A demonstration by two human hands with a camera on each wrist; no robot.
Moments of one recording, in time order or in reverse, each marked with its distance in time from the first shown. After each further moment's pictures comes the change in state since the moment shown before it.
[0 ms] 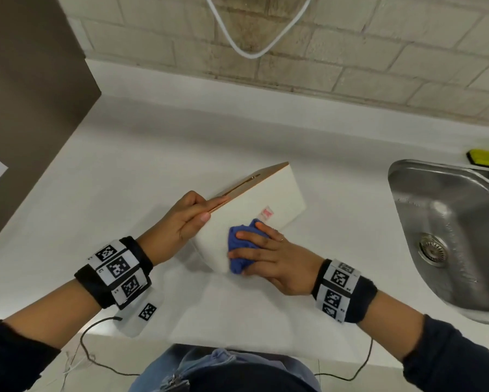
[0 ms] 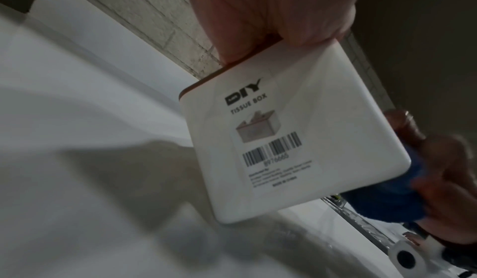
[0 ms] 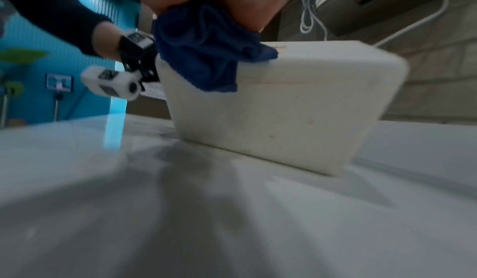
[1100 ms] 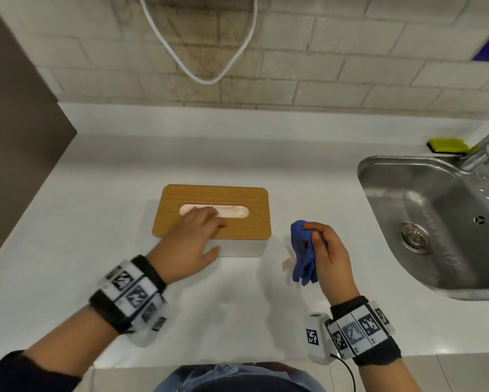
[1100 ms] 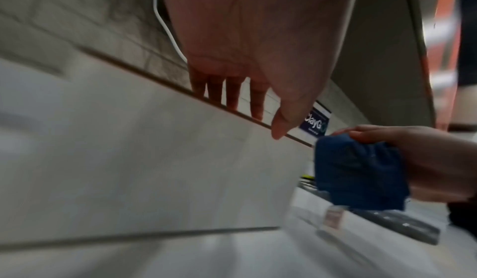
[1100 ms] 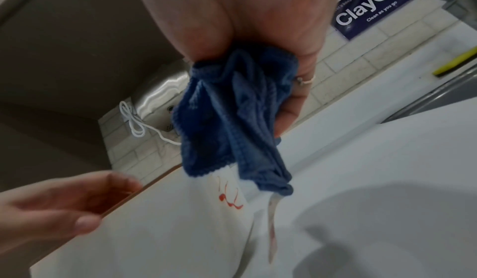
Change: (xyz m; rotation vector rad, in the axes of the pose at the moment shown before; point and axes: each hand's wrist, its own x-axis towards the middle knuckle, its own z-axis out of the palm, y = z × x) left_hand 0.028 0.037 0.034 0.710 -0.151 0.106; right_hand -0.064 -0.032 -0.032 0.573 0.967 1.132
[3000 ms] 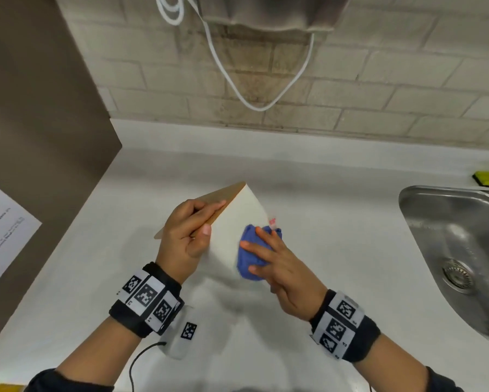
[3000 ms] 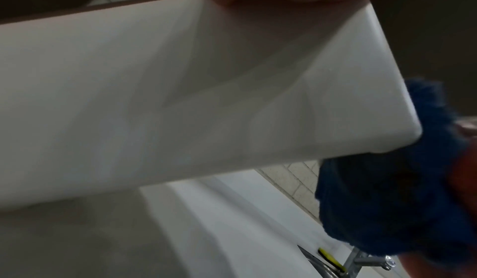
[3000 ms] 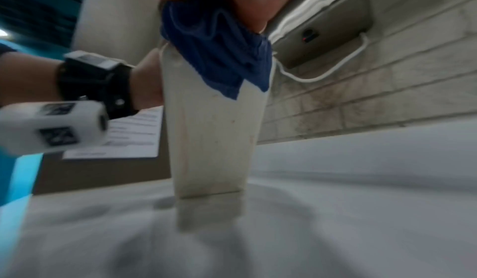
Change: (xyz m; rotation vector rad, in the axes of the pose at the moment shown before) left_hand -0.013 -0.052 -0.046 -0.535 0.678 -0.072; right_hand 0.029 -0.039 0.116 -0.173 -0.641 -0.870
